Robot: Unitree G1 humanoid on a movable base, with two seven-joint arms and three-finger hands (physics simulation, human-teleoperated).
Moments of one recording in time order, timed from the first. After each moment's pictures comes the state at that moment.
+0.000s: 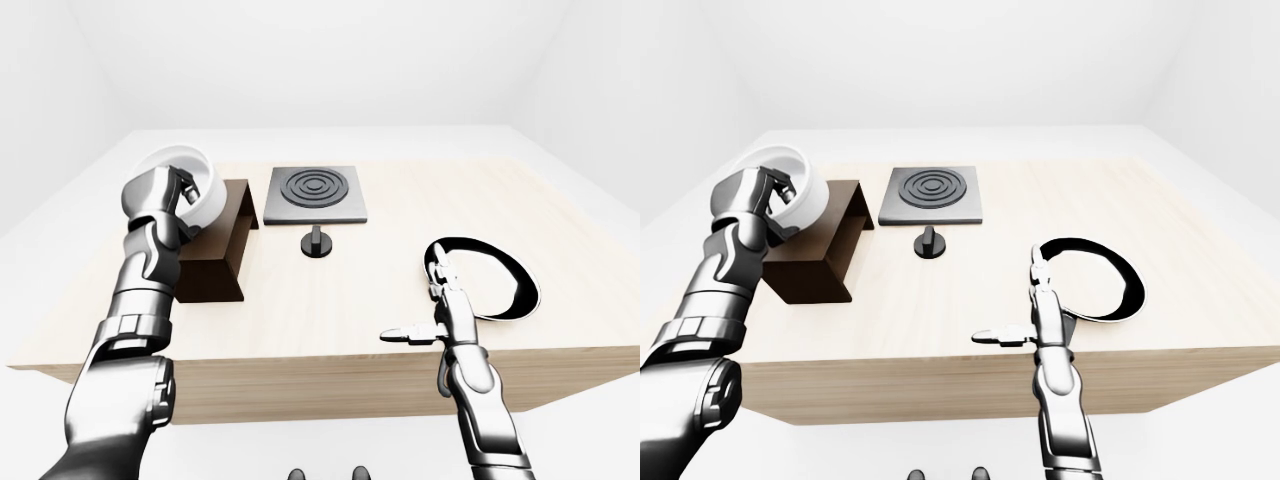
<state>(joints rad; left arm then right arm) -0.89 0.47 0.10 0.82 0.89 0.09 0.14 0.05 -0.04 -0.09 -0.08 -0.10 0.00 0.04</state>
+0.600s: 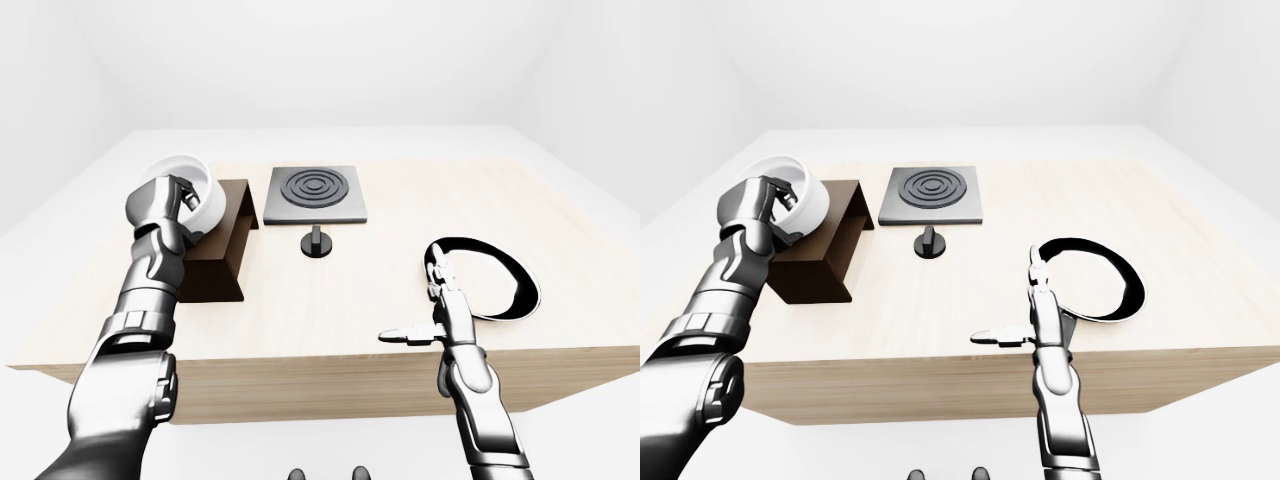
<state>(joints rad) -0.92 0.46 0.08 0.96 0.83 0.09 0.23 0.05 -0.04 -0.08 -0.07 -0.11 -0.01 0.03</state>
